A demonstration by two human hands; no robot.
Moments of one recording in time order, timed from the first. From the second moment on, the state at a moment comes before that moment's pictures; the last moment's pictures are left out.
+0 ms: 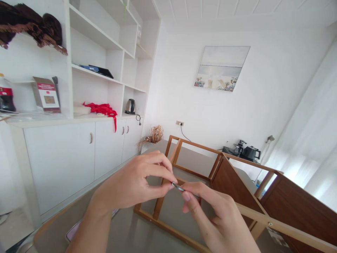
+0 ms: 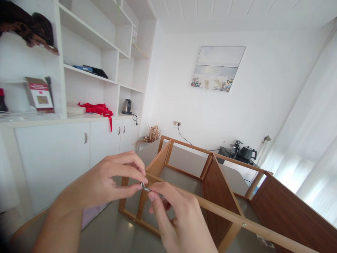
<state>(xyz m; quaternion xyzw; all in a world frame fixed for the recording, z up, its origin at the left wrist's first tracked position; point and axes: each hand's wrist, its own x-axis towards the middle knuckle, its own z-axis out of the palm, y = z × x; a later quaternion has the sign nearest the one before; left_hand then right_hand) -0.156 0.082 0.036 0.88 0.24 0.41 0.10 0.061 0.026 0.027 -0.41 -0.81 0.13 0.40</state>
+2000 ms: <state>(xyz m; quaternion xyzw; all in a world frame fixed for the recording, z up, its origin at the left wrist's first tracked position) -0.170 0.120 0.016 0.84 0.40 0.22 0.27 0.019 0.070 -0.012 -0.49 -0.83 0.06 0.25</state>
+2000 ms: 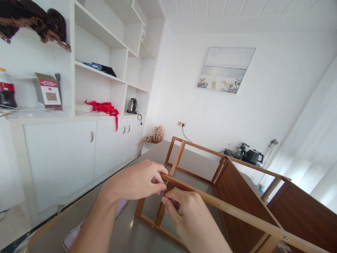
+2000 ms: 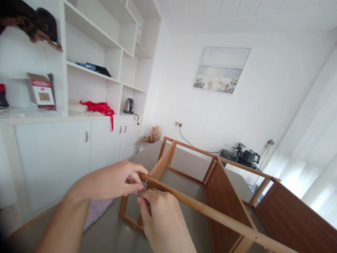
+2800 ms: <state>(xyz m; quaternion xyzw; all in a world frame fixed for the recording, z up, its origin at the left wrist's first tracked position) -0.168 0.120 0.020 0.83 0.41 0.22 0.30 0.019 0.072 -0.022 -0.51 -0.81 0.03 0.28</state>
